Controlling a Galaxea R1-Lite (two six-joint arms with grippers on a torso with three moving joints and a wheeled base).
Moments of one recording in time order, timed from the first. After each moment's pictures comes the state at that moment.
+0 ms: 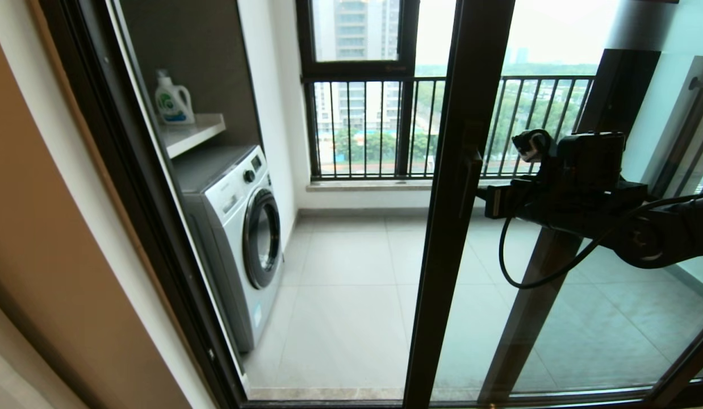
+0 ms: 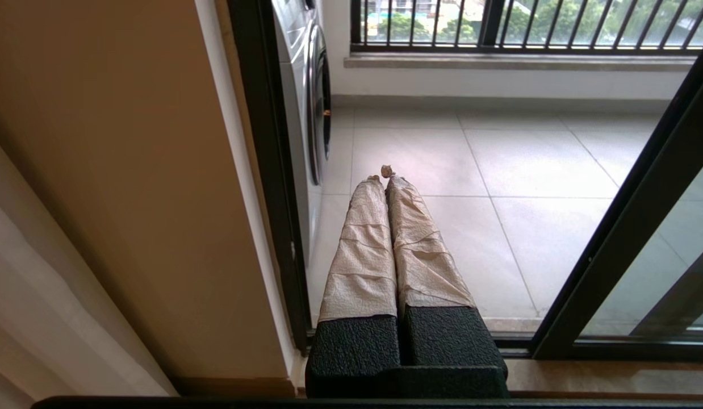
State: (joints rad) left arm -0.01 0.00 0.00 0.00 0.00 0.00; right arm 0.20 1.88 -1.11 -0.53 0.15 0.04
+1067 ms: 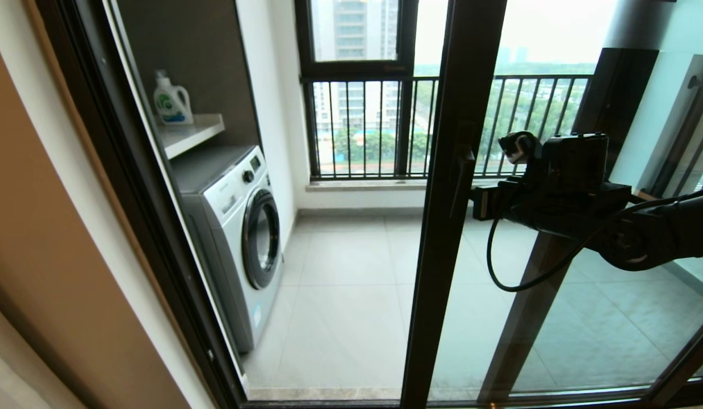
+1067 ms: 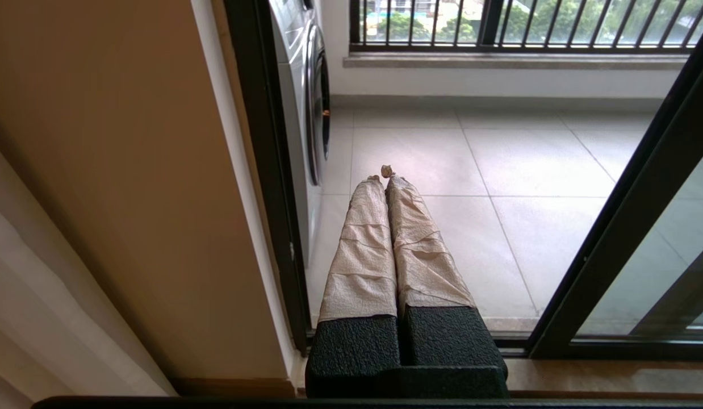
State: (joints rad) left arm -0.01 0.00 0.00 0.00 0.00 0.00; right arm 0.28 1.90 -1.13 -0.53 0.15 0.04
